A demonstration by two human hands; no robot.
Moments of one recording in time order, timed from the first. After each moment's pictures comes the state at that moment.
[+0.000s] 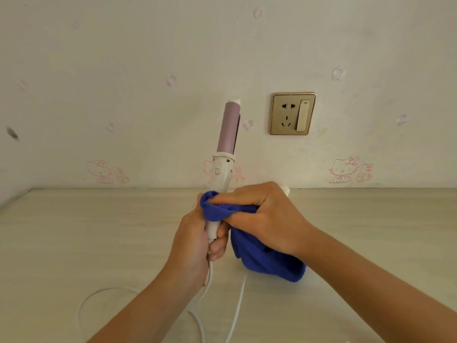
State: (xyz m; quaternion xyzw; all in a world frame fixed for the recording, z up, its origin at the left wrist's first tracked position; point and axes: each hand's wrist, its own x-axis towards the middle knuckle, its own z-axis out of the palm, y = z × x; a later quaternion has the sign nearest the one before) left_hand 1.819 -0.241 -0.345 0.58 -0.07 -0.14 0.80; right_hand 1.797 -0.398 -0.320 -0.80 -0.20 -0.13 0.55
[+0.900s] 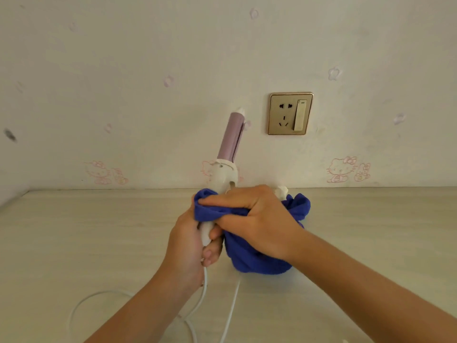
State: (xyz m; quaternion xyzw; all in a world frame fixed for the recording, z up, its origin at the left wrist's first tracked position) left_hand 1.818 -0.238 -0.343 0.54 -0.06 -0.17 0.82; right_hand 1.795 -0.391 -0.322 -0.80 -0.19 -0.10 0.56
